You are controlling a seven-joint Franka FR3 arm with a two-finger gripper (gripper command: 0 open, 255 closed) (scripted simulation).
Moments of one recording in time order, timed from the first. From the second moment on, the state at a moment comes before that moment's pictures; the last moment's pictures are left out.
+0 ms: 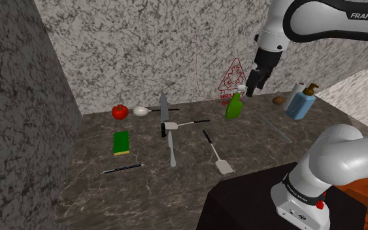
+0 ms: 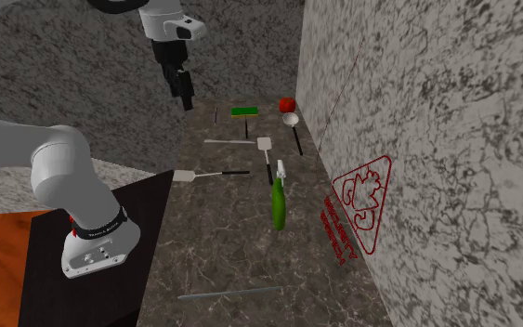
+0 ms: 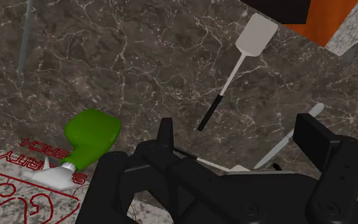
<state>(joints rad) 0.01 -0.80 0.03 -2.43 0.01 1.63 -0.03</state>
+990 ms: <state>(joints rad) 0.05 -0.82 -0.50 -2.62 -0.16 1.96 -0.77</state>
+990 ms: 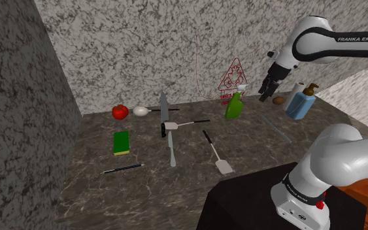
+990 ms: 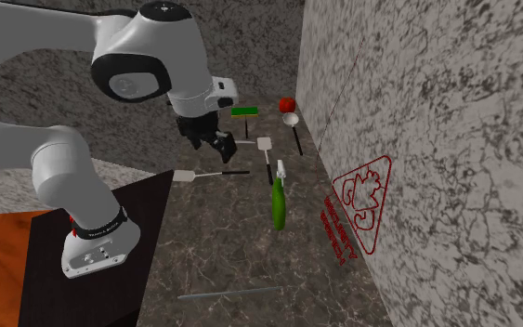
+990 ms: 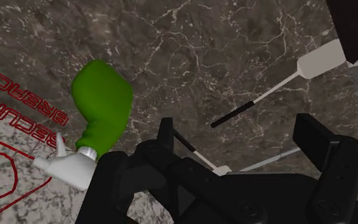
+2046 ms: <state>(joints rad) 1.01 -0.42 -1.67 -2.20 0.10 2.14 -1.78</state>
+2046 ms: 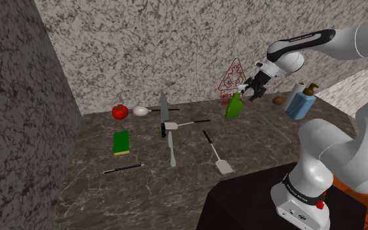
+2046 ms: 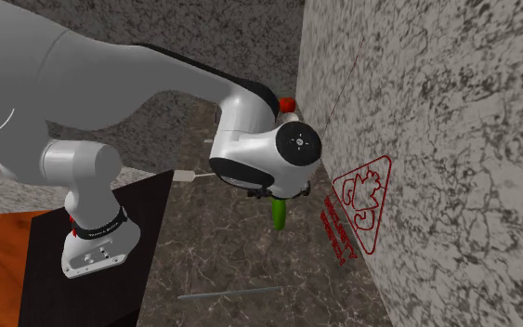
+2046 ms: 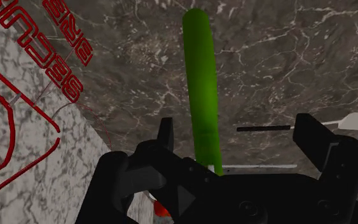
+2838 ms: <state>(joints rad) 1.25 -0.52 -1.87 -2.18 0.02 2.23 -1.78</state>
